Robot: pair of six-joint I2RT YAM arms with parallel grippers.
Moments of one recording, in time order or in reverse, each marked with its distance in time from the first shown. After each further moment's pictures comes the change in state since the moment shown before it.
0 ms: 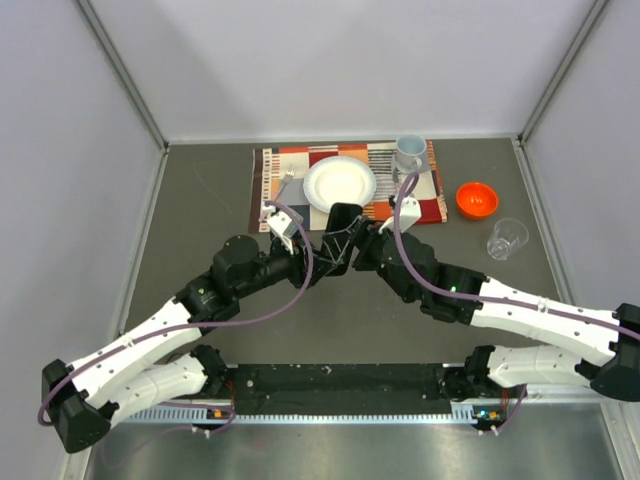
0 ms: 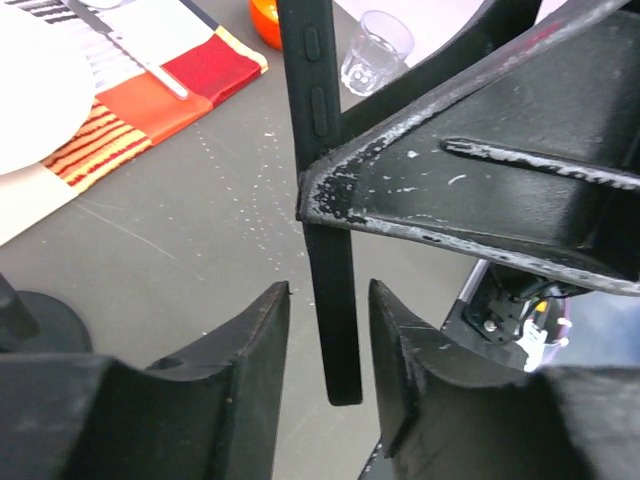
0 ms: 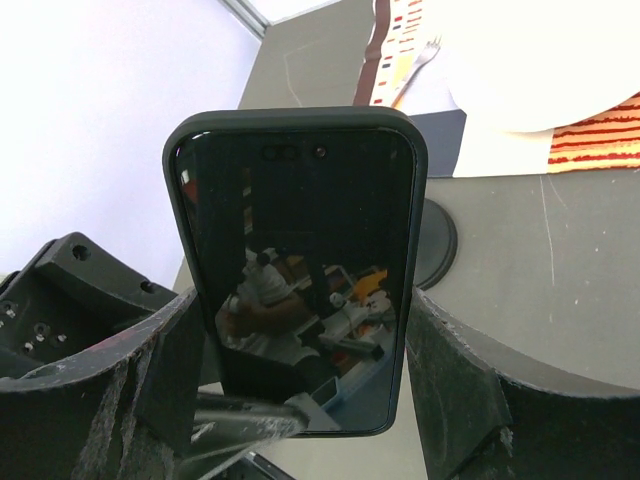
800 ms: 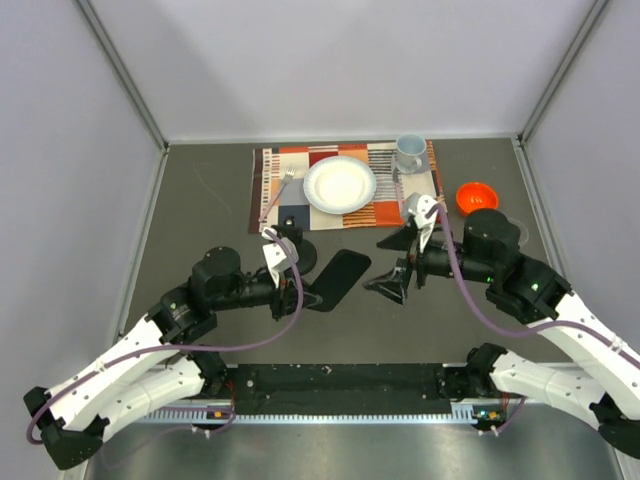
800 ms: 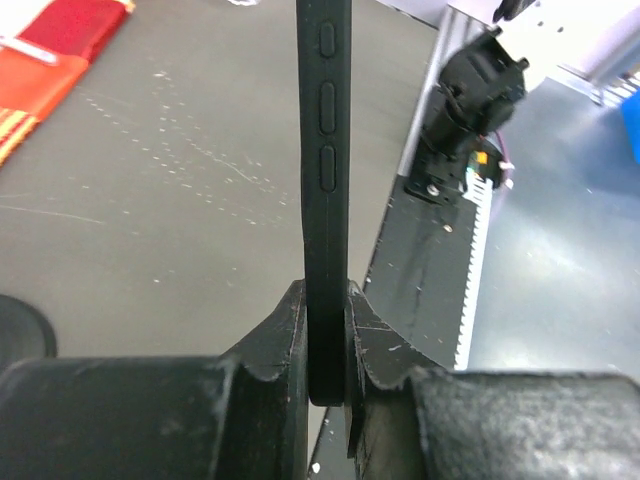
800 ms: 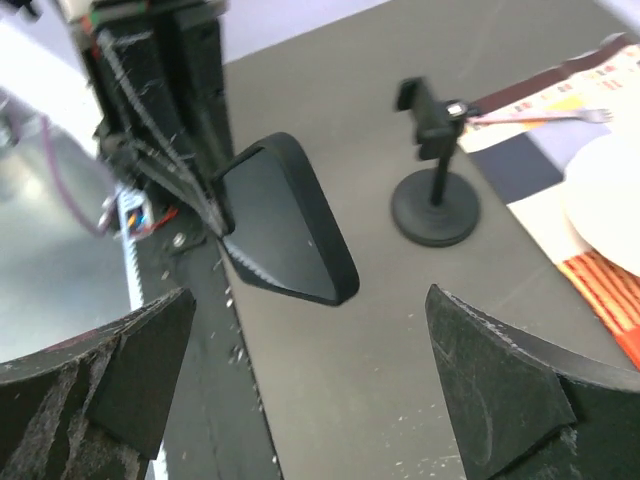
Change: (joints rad) left arm -0.002 -0.173 0.027 -0.286 0.256 0.216; right arm -0.348 -0.277 0.089 -0.351 -0.970 -0.740
